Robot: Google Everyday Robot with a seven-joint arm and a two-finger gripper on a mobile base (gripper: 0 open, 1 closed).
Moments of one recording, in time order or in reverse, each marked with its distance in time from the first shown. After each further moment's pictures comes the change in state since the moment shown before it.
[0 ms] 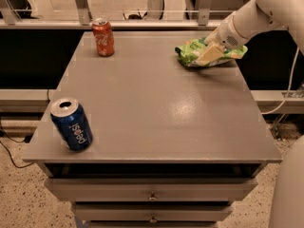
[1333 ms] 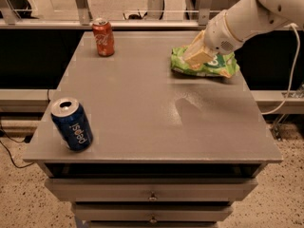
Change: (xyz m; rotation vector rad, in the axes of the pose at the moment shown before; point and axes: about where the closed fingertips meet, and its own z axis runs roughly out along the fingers) arm -0.056 0.099 -0.040 -0.131 -0.104 -0.218
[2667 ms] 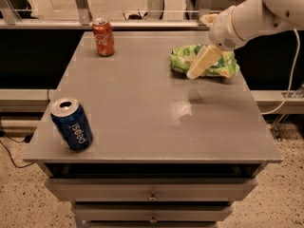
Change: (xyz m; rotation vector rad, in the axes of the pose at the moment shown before) arm 0.005 -0.031 -0.009 0.152 -0.030 0.030
